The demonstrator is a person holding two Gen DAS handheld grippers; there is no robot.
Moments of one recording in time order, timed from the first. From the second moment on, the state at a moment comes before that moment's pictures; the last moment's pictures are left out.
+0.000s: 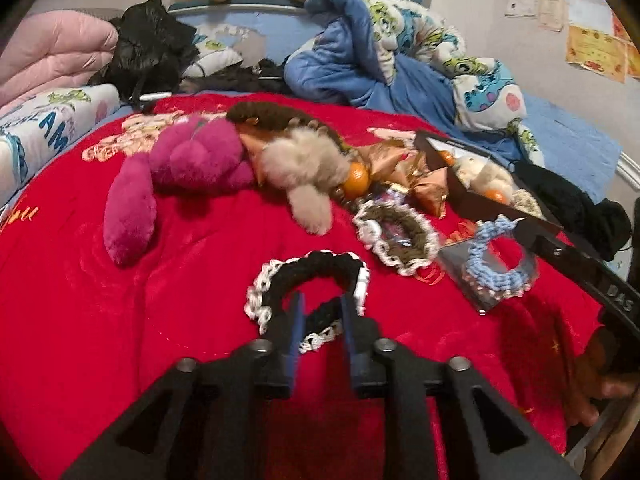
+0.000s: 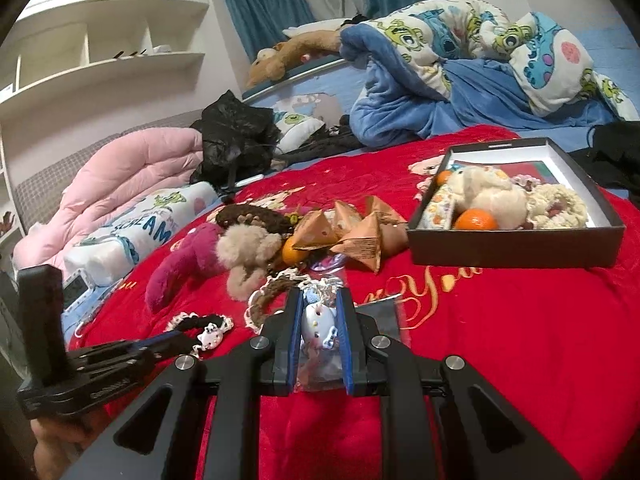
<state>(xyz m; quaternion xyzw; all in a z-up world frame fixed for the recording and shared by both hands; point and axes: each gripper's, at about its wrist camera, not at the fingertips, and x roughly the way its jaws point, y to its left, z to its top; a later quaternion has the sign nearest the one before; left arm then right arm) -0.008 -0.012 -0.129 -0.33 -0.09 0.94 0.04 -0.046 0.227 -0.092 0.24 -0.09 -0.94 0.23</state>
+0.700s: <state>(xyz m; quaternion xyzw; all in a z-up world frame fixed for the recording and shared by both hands) -0.001 -0.026 -0.133 -0.30 -0.08 0.95 -0.02 -0.053 0.219 -0.103 0.26 -0.09 -0.93 0.24</state>
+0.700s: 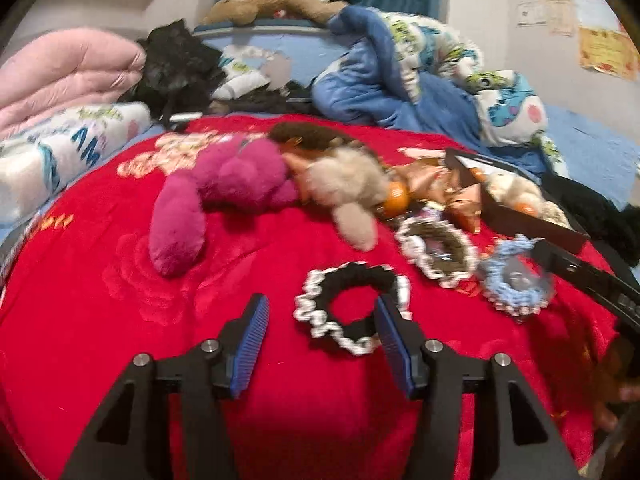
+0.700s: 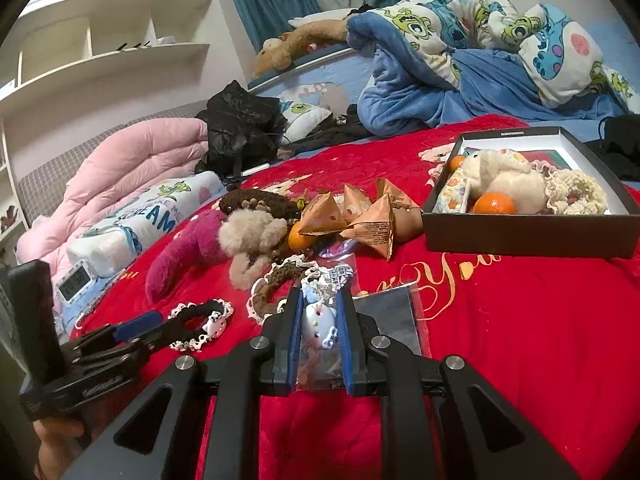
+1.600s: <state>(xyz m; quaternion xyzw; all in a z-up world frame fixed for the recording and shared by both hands) 0.004 -0.022 -0.135 -0.30 -0.08 0.95 0.01 -0.049 0.220 -0.101 0.26 -0.09 -0.93 0.24</state>
